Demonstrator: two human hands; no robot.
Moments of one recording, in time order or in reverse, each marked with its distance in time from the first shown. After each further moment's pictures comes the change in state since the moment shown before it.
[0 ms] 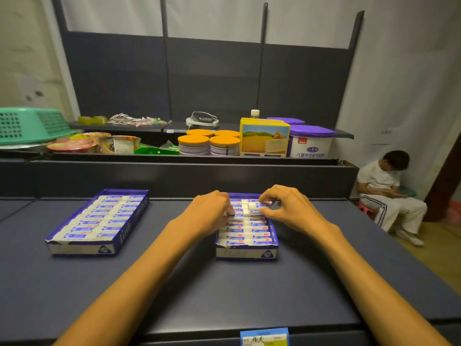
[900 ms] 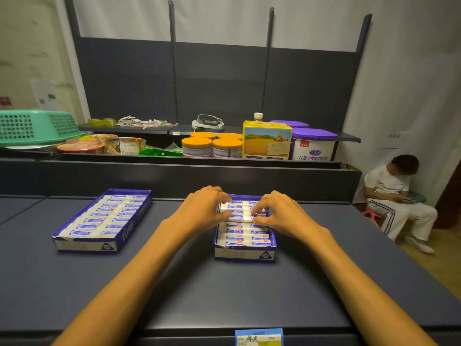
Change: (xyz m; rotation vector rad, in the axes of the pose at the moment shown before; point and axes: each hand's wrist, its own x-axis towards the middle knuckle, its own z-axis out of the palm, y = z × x) left_hand -0.008 -0.001 -0.008 -0.159 0.131 -0.135; right_hand 0.002 -0.015 0.007 -0.131 -0.105 -0.015
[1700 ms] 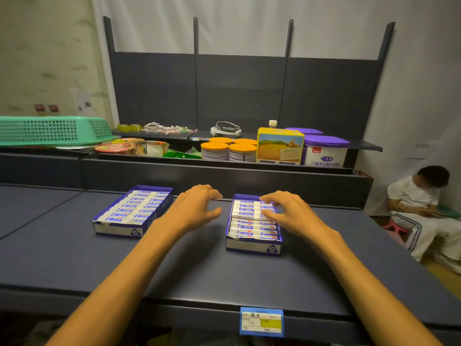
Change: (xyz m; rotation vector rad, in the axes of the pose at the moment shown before) left_hand -0.049 -0.014 -0.027 0.035 0.090 -0.131; right_hand -0.023 -0.014 -0.011 0.153 0.062 -0.010
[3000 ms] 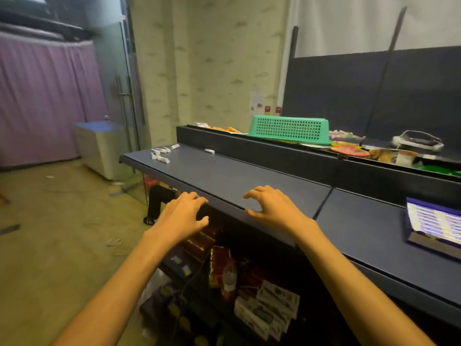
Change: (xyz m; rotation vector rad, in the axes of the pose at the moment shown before) left_hand -0.441 -0.454 -0.232 0.368 0.047 -0.607; right_hand 0.056 -0.630 0.282 -0.098 -0.130 -0.766
